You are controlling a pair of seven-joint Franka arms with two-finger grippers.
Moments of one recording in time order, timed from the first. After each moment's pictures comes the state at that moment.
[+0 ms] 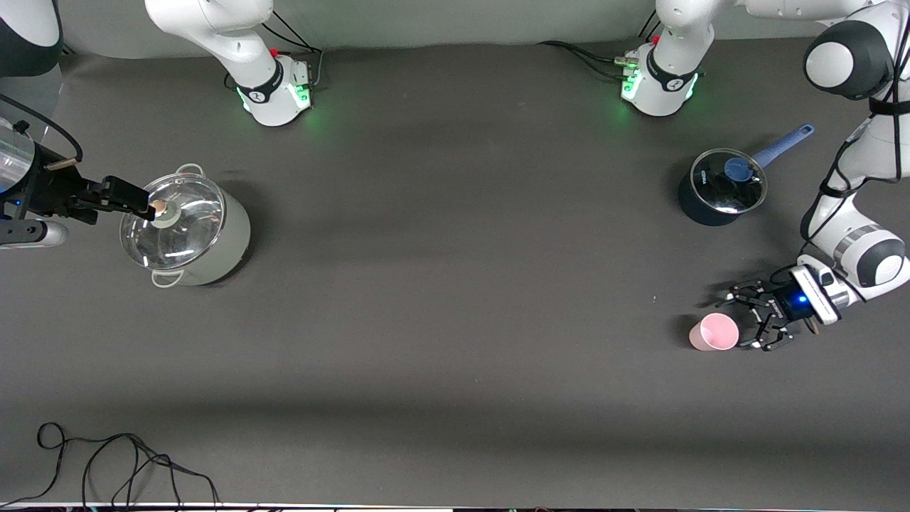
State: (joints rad) left arm 0.51 0.96 -0.05 -1.60 -1.31 1.70 2.57; right arm 0.11 0.05 -0.08 -1.53 0.04 1.52 0.03
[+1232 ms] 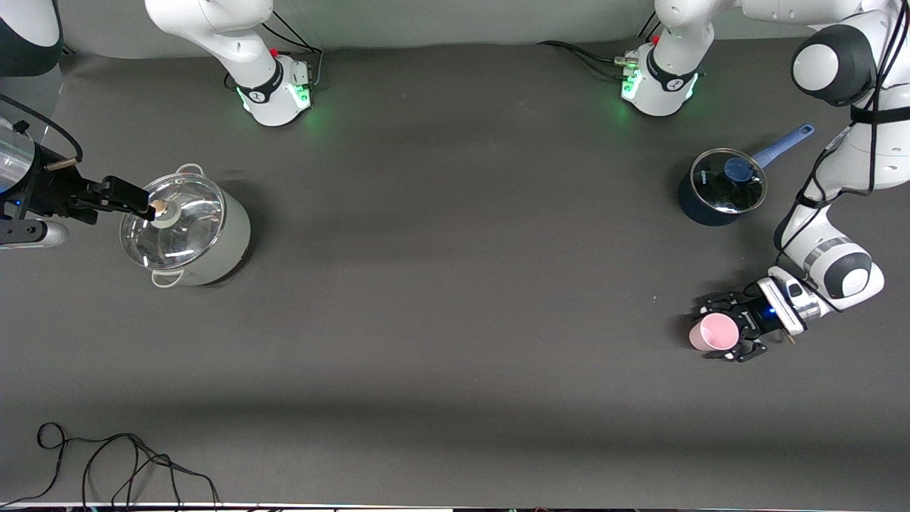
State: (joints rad) left arm 0.46 0.97 -0.10 -1.61 -1.33 1.85 2.63; right arm 0.11 0.05 -0.08 -1.53 0.04 1.52 0.03
